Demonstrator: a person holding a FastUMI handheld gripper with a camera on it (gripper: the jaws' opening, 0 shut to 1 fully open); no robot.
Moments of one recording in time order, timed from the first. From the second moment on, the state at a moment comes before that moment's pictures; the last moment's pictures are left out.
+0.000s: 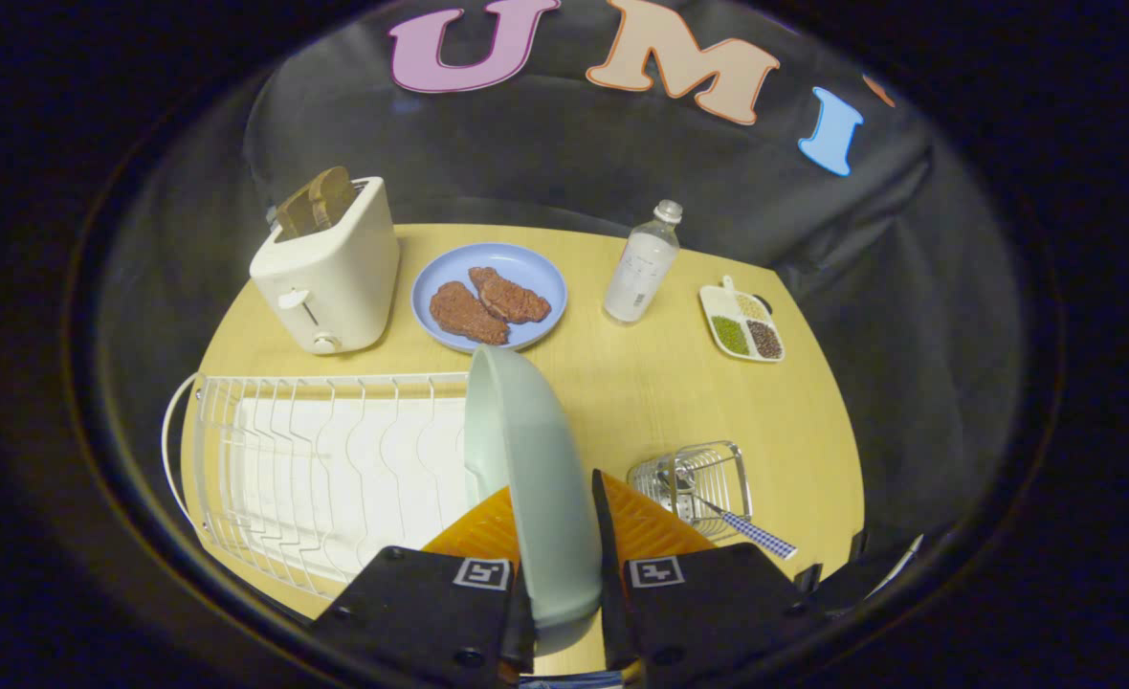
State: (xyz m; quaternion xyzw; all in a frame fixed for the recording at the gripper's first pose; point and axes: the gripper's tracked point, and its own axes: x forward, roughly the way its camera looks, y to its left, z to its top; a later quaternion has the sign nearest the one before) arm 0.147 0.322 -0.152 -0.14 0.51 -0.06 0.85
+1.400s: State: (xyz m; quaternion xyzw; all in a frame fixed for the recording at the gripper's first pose) arm 0.024 0.166 -0.058 0.21 0.45 0.07 0.86
